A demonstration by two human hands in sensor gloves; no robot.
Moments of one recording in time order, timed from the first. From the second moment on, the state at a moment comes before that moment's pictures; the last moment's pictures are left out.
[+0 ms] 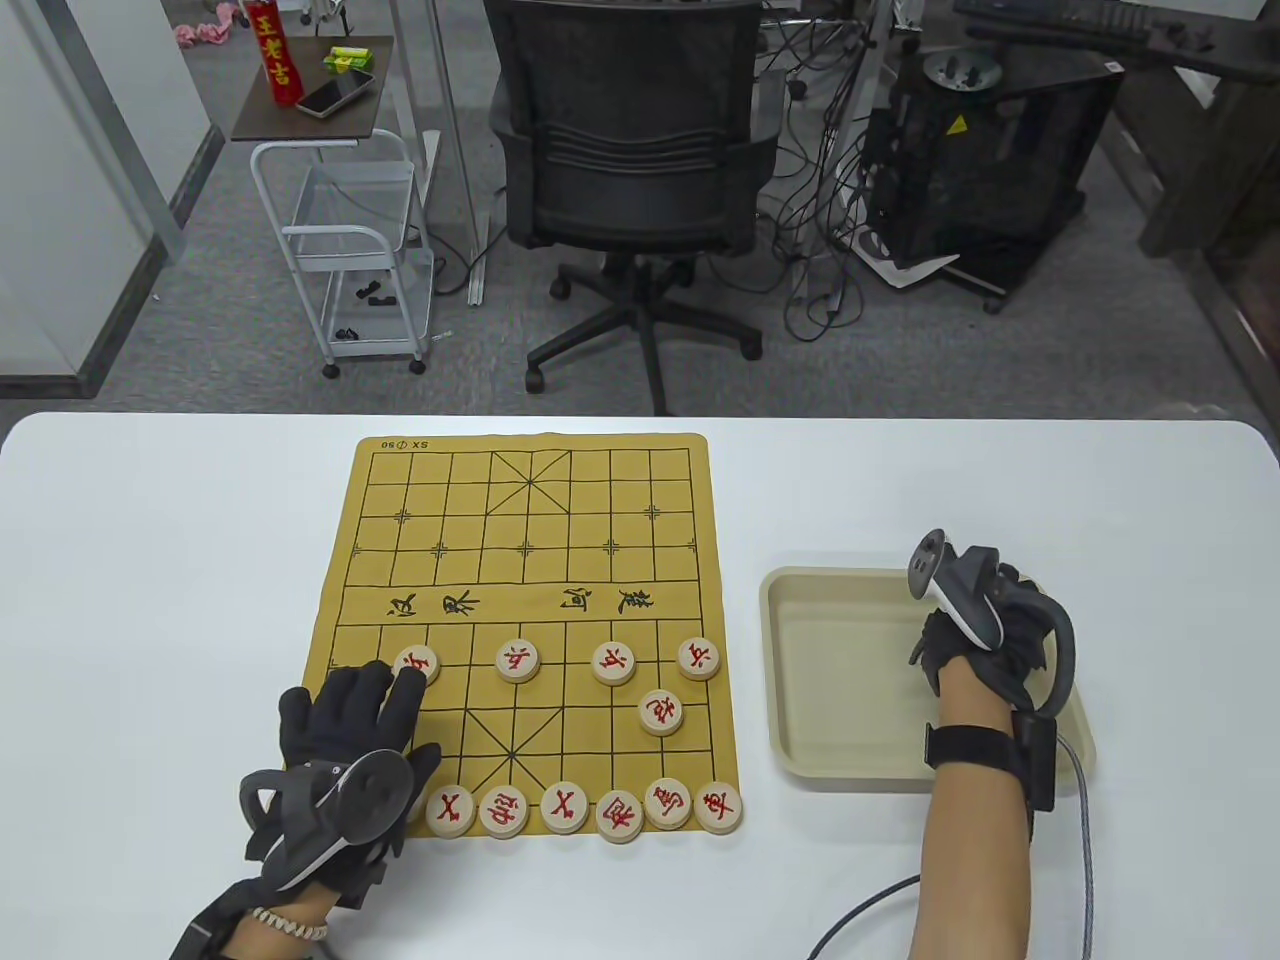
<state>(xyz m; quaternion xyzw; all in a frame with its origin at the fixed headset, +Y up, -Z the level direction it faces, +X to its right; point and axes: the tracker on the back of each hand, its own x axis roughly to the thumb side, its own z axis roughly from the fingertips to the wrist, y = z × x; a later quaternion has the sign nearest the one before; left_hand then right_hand) -0.269 -0.739 -0.254 0.11 -0.06 0.02 0.99 0.283 -0.743 -0.428 0.25 -0.09 -0.96 0.12</state>
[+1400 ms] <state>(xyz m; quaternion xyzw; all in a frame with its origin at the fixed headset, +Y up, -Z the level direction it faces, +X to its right) -0.276 -0.738 -0.254 0.10 -0.07 0.03 0.99 0.108 -0.694 -0.306 -0.04 0.15 -0.99 -0.04</state>
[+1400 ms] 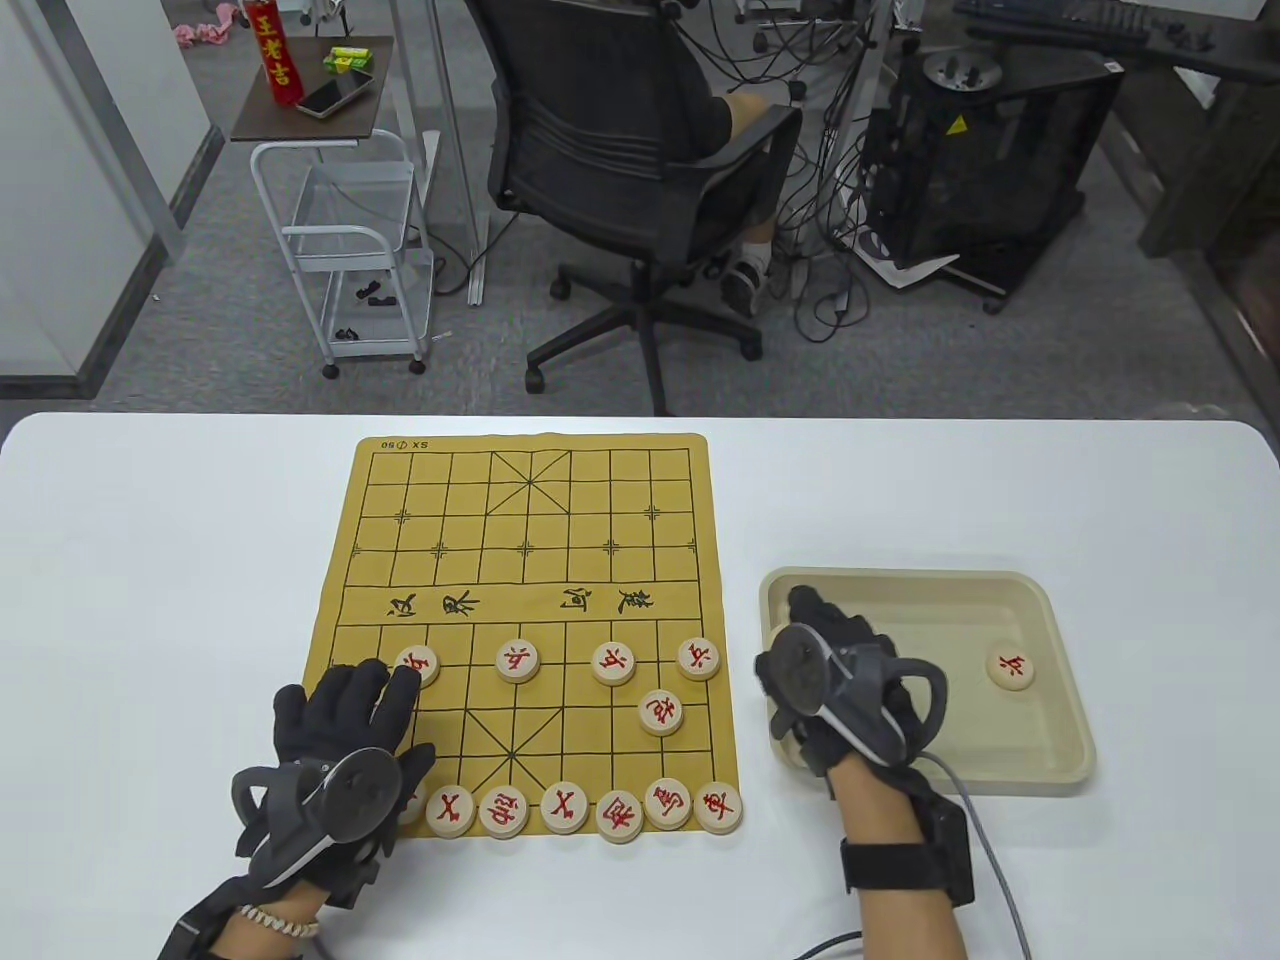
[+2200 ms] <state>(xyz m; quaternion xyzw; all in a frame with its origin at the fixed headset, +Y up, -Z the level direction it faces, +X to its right) -0.186 -0.727 -0.253 -0.03 -0.15 0.23 0.96 0.026 -0.727 -0.236 -0.23 0.17 -0.96 -0.05</state>
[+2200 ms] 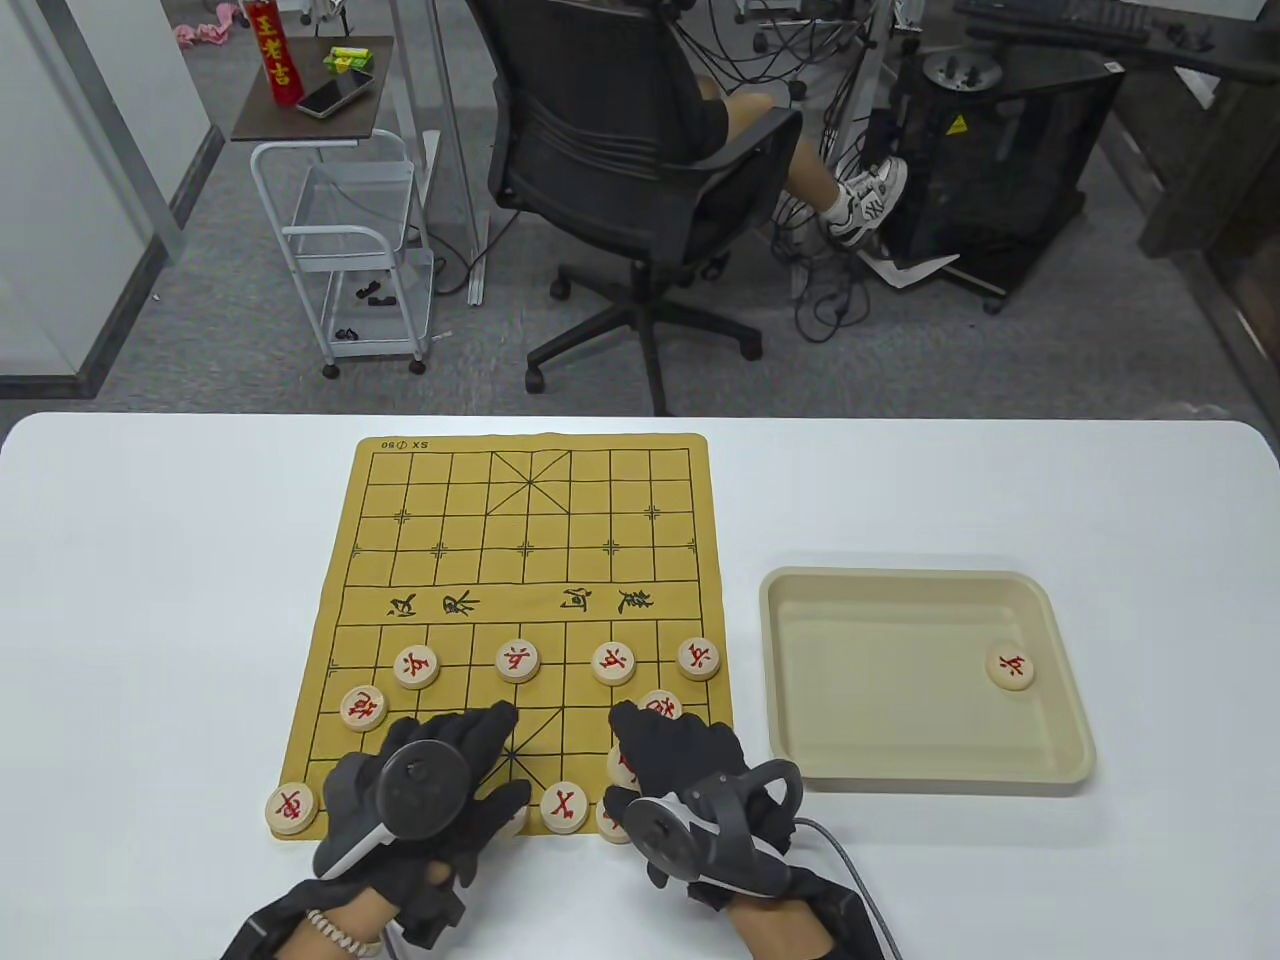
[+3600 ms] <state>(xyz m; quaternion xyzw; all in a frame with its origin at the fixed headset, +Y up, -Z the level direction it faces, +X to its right) -0.326 -0.750 -0.282 -0.22 -0.05 0.04 0.97 0.078 -0.736 -0.259 -0.13 0.06 -0.99 -0.04</state>
